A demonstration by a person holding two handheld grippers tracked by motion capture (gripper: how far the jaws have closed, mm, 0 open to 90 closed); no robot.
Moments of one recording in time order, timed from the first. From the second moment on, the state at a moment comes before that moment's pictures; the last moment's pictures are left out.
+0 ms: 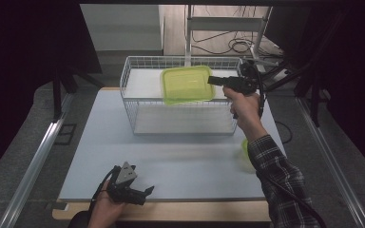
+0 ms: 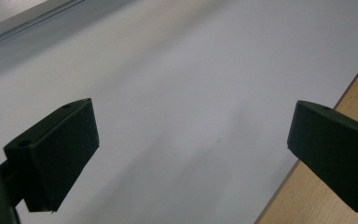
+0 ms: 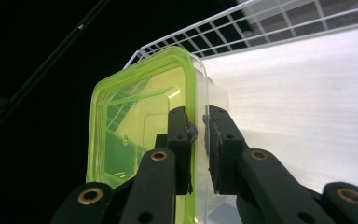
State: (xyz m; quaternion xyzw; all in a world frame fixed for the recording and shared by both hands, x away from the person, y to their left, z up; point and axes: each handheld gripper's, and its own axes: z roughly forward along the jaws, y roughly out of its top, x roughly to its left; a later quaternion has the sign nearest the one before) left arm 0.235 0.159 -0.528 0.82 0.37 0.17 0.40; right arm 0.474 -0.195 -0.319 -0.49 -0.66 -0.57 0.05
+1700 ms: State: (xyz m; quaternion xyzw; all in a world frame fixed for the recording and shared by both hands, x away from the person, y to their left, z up) left arm 0.234 0.157 -0.529 0.83 0.37 0.17 0.39; right arm 0.461 -0.181 -0.299 -0.44 -0.73 -0.51 -0.12
